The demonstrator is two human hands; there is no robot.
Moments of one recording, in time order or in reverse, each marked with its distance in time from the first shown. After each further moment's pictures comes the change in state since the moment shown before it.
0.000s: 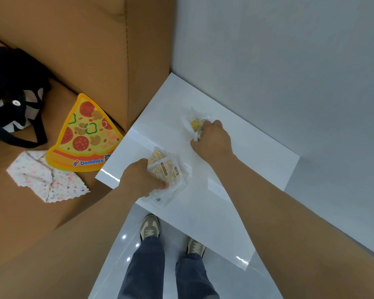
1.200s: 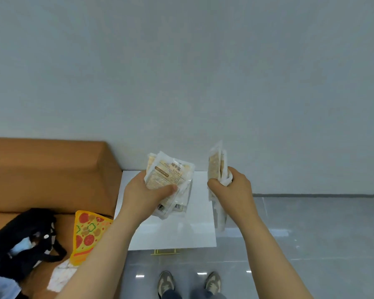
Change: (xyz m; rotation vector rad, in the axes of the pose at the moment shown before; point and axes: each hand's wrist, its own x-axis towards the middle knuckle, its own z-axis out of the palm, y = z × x) left_hand -0.329 0.180 -0.142 -0.281 -0.033 0.568; right_hand -0.367 -0.016 -0.275 0.991 0.634 0.357
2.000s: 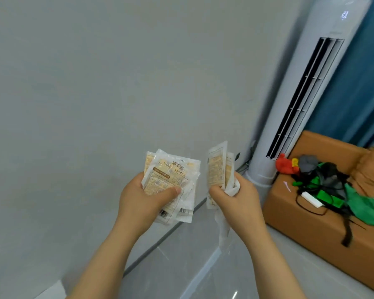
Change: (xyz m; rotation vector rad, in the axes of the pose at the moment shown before) left_hand -0.232 0.230 0.321 -0.059 -0.654 0.623; right_hand -0.198 0.037 -0.403 0.072 0.873 -0.062
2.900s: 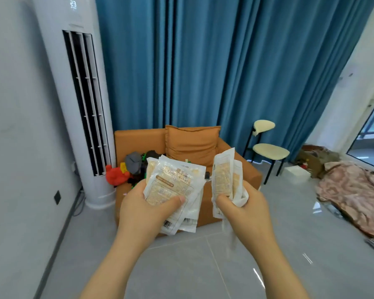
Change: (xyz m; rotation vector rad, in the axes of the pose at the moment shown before) left_hand 0.061 0.108 0.533 -0.127 -0.983 0.245; right_hand 0.074 0.144 -0.401 -0.323 0.977 0.267
